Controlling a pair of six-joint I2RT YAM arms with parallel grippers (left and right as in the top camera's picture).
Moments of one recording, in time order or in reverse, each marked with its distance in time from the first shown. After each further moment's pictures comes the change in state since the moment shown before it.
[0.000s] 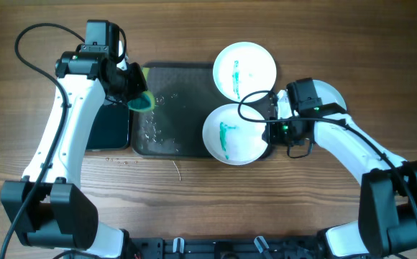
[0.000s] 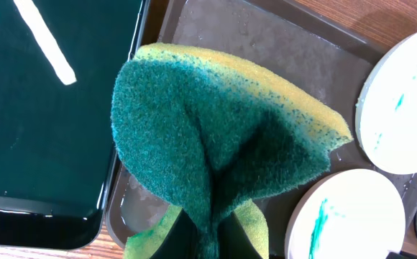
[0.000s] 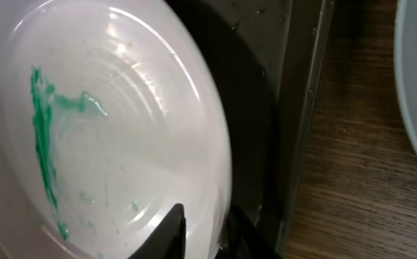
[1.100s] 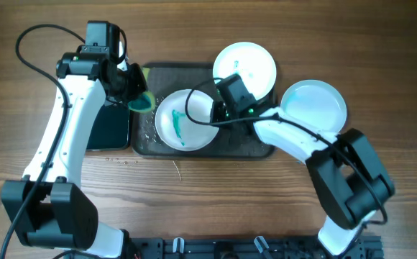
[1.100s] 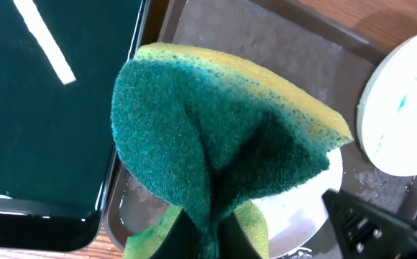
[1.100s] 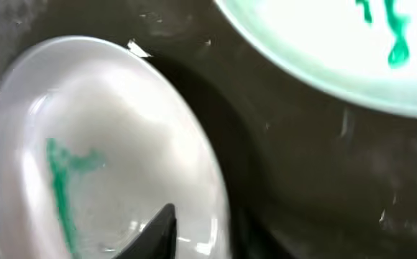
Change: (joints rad) left arm 0.000 0.000 -0.018 0.015 0.001 -0.010; right arm 0.352 0.258 0.217 0.331 0.226 0.415
